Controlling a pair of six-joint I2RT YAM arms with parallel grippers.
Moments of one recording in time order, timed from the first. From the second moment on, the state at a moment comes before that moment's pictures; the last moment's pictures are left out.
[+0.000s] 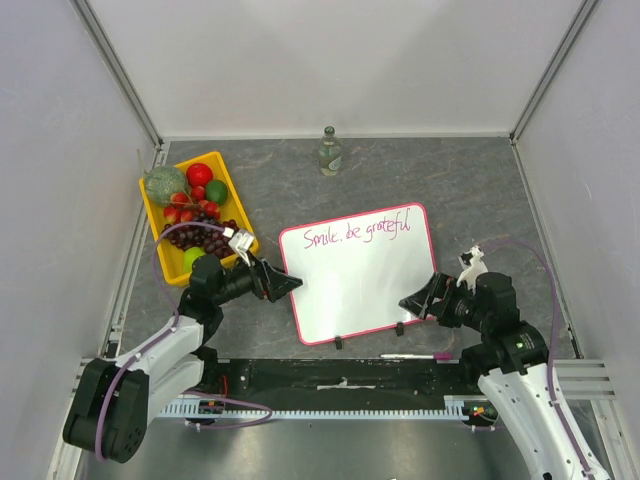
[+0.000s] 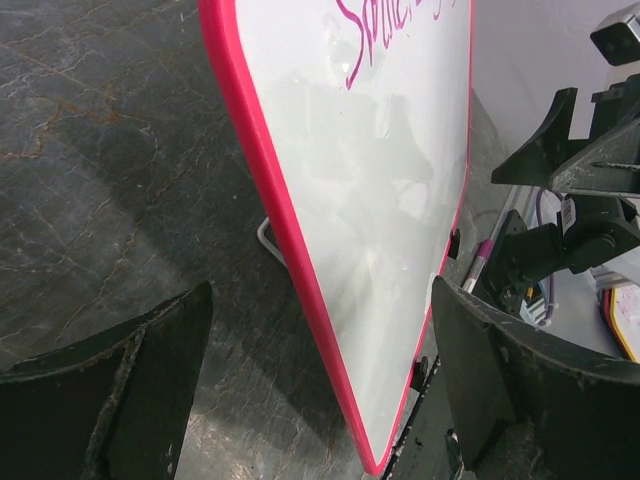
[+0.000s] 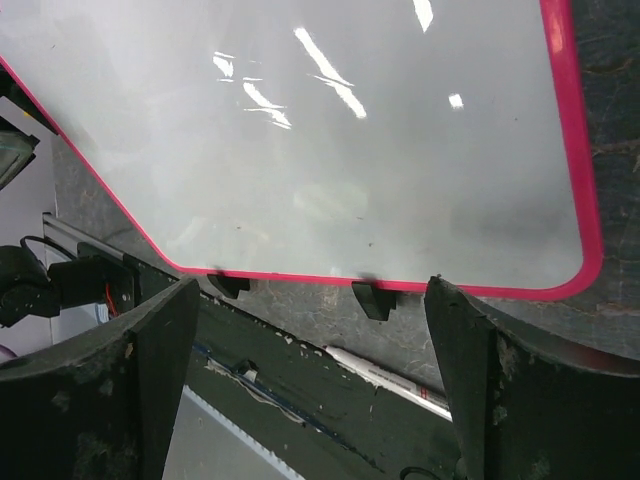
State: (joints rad) left arm -0.28 0.93 0.16 0.54 0.71 -0.53; right arm 0.26 0.30 0.40 -0.74 -0.39 0.66
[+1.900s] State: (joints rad) left arm -0.28 0.54 0.47 -0.14 -0.03 -0.55; right arm 0.26 0.70 0.63 -0.18 0.24 0.22
